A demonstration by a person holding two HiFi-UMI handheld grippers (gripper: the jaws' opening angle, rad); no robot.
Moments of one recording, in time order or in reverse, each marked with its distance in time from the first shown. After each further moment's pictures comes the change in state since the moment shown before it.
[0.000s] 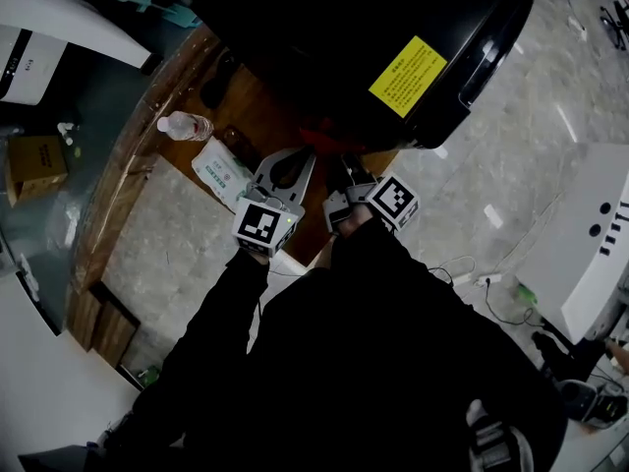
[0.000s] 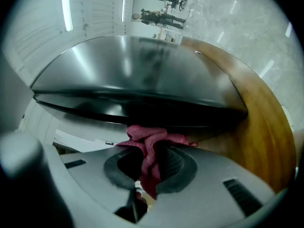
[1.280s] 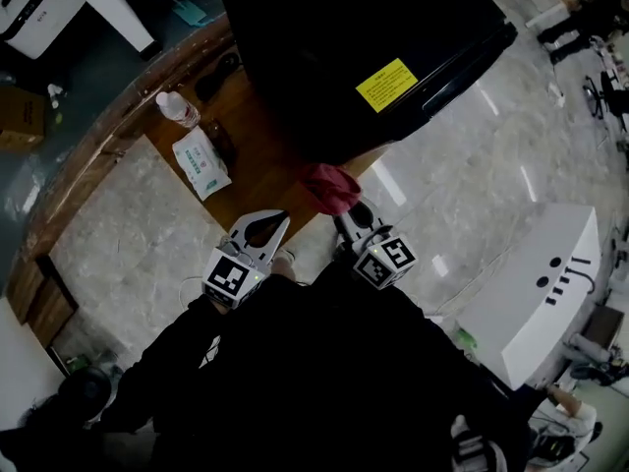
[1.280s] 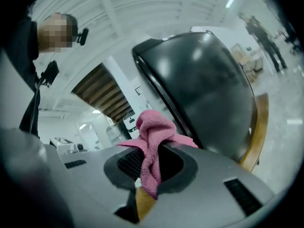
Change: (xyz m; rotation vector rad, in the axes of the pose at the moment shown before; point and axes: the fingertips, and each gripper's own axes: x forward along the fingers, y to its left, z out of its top) left arm -0.088 -0.104 -0.005 -0.115 0.021 0.002; right arm -0.118 0.080 -0.011 -0.928 0.310 0.227
